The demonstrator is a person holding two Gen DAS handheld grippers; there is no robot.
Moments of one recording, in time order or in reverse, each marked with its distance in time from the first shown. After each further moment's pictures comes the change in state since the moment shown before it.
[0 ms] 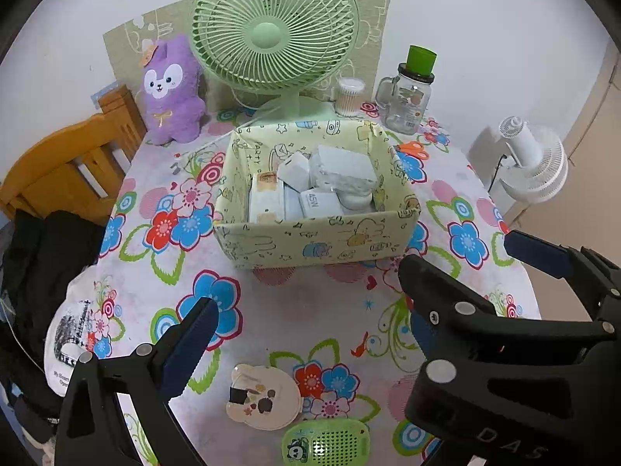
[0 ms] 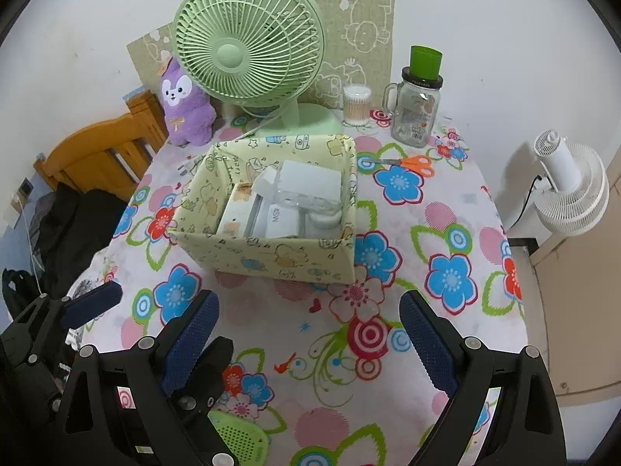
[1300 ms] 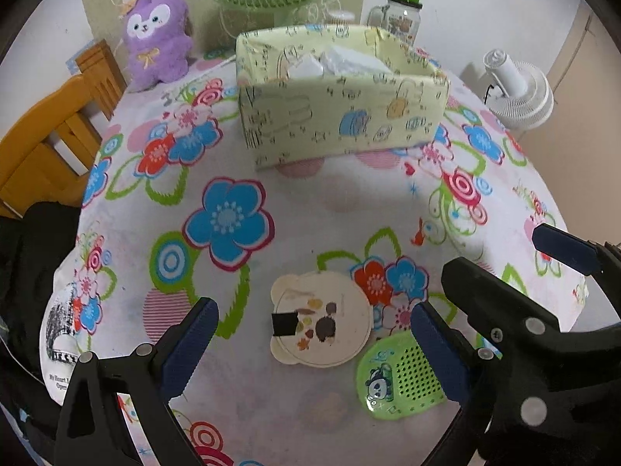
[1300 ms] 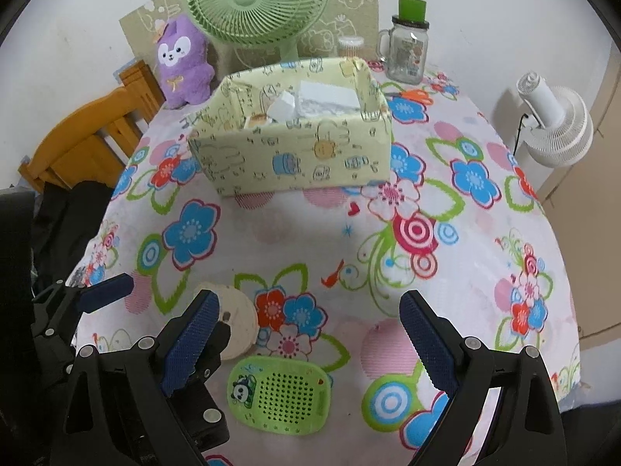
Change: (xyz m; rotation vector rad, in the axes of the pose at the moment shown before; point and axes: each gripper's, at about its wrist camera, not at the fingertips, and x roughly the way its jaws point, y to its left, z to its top) left arm 0.039 0.057 -0.083 0.132 0.131 -0.065; right arm 0.020 0.054 -0.097 0.117 0.055 -0.059
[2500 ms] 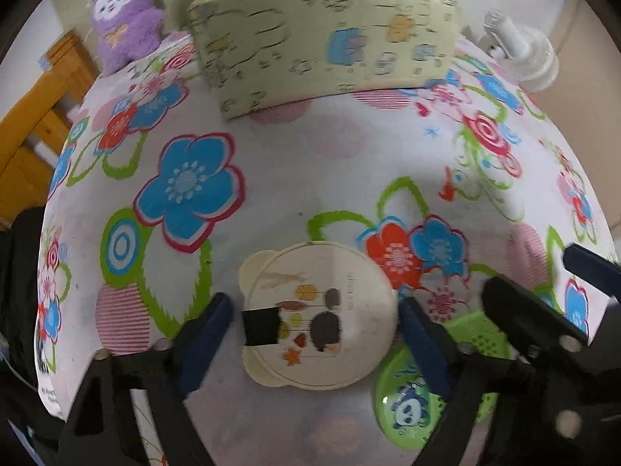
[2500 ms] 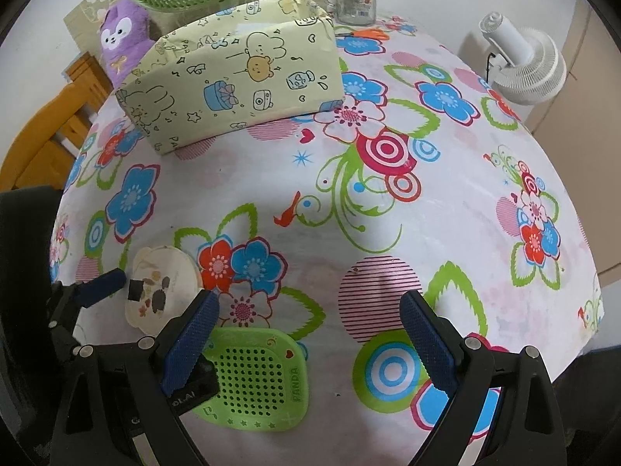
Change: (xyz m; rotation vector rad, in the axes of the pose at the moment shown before) left arm 0.059 -0.012 -0.012 0.090 0.061 0.007; right arm 0.044 -0.024 -0.038 0.139 0.084 -0.084
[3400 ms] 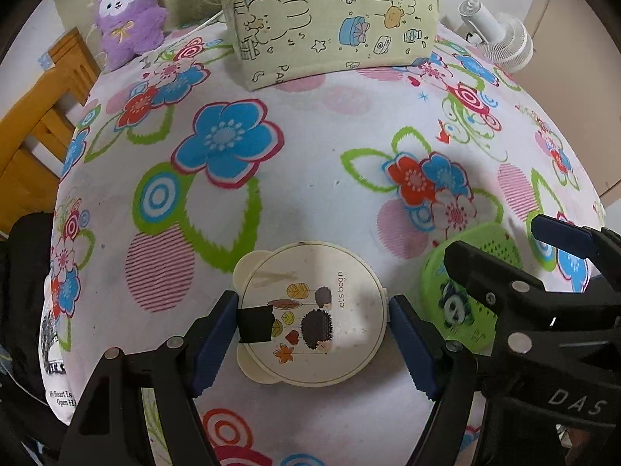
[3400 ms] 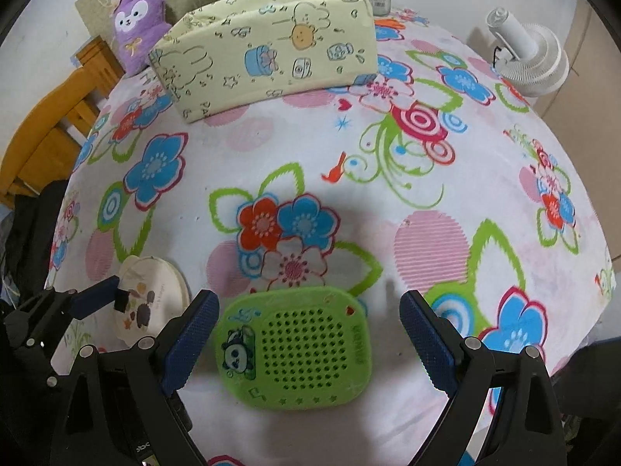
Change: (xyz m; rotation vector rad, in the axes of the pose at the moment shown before) left arm -0.022 0.036 -0.049 0.057 0.000 -0.029; right arm 0.004 0.038 -0.033 -0.005 0.013 0.004
